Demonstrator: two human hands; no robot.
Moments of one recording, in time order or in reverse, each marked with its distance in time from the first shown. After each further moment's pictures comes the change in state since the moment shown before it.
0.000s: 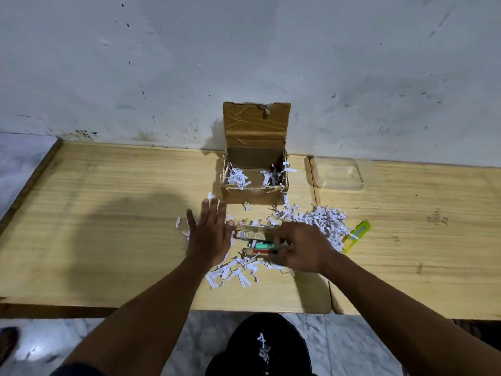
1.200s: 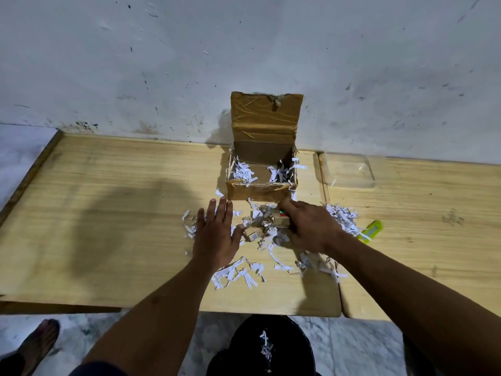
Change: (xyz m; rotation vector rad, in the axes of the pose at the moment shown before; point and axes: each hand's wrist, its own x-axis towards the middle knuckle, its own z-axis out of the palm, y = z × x) left_hand 0.002 -0.005 0.017 0.030 -0.041 0.011; right_hand 0.036 0.005 -0.015 -0.248 0.013 -0.074
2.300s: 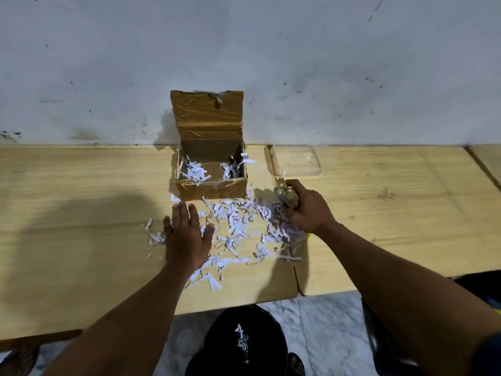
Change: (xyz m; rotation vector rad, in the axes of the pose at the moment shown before) left_hand -0.001 0.040 -0.001 -0.049 -0.019 -0.059; right_hand -0.052 0.083 0.005 0.357 0.251 0.420
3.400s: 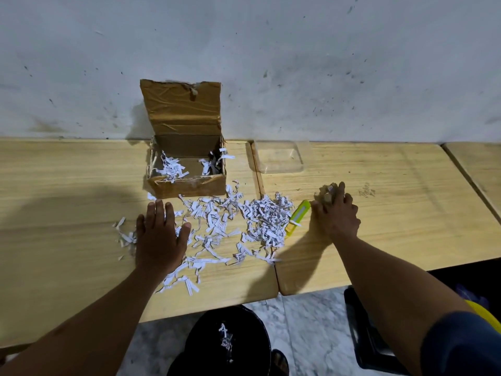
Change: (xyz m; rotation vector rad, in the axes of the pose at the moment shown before) left_hand 0.000 -0.003 0.005 0.013 0.051 0.022; right_hand -0.028 0.109 -0.013 -0.217 0.196 0.743
